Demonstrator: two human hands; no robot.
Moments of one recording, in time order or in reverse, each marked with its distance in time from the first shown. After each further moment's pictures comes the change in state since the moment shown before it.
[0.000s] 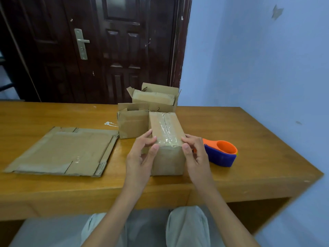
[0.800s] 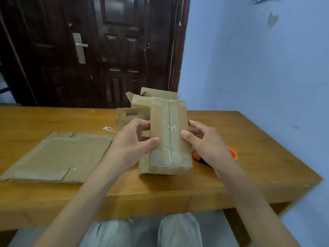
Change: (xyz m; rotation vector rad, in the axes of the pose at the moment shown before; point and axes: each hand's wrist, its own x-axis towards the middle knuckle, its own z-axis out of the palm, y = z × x) left_hand 0.062 0.074 -0.047 0.094 -0.253 -0.293; right_hand 0.056 -0.079 -0.039 -0.152 -0.203 0.311
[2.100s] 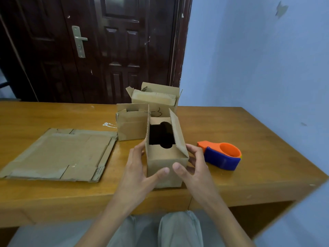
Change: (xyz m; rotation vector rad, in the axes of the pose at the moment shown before) left_hand -0.045 -0.076 0.042 -0.041 -0.005 0.108; right_hand -0.048 0.074 0.059 0.189 -0.038 -0.064
